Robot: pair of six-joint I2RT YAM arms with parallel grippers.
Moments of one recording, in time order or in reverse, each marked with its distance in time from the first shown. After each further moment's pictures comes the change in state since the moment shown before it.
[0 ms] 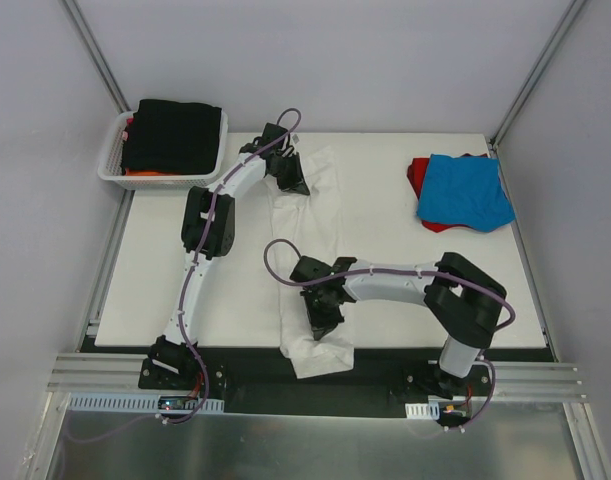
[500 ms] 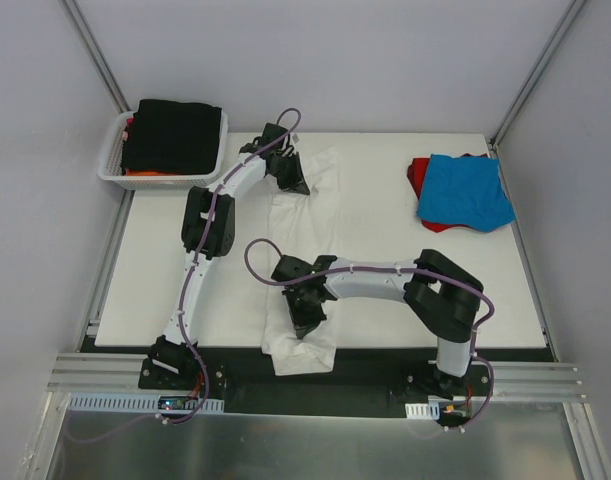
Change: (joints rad) left arm 0.001 0.002 0.003 0.003 0.001 -0.005; right arm 0.047 0.128 0.164 -0.007 -0.012 0.008
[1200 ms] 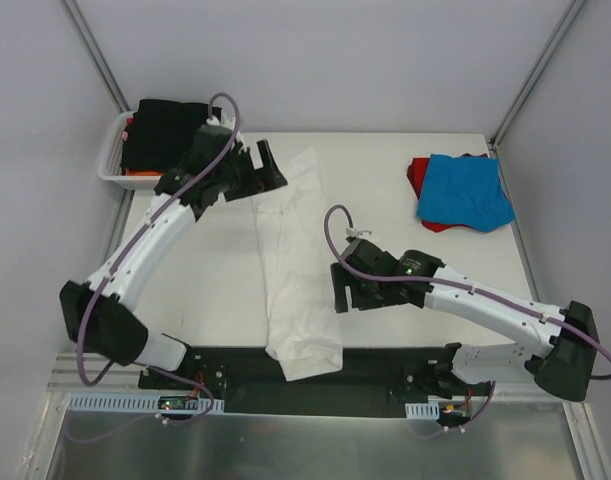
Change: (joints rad) left arm -0.050 -1.072 -0.768 0.038 -0.283 -0.056; right arm -0.104 -0.659 -0.145 -0.255 0.349 -0.043
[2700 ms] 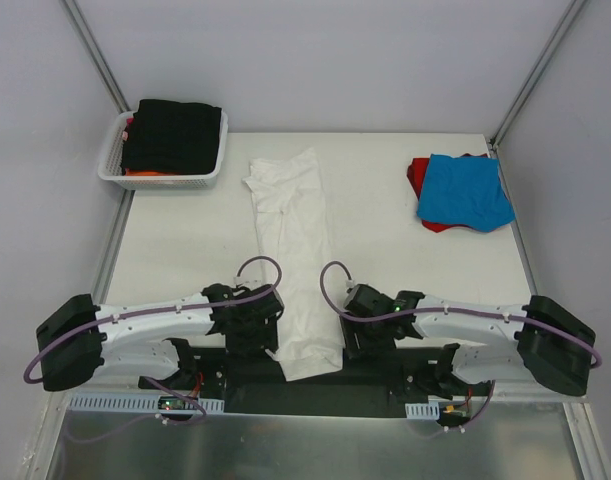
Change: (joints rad) left arm -0.714 -0.389 -0.916 -0.204 -0.191 -0.619; right arm 0.065 0.003 -0.517 0.335 -0.246 0.060
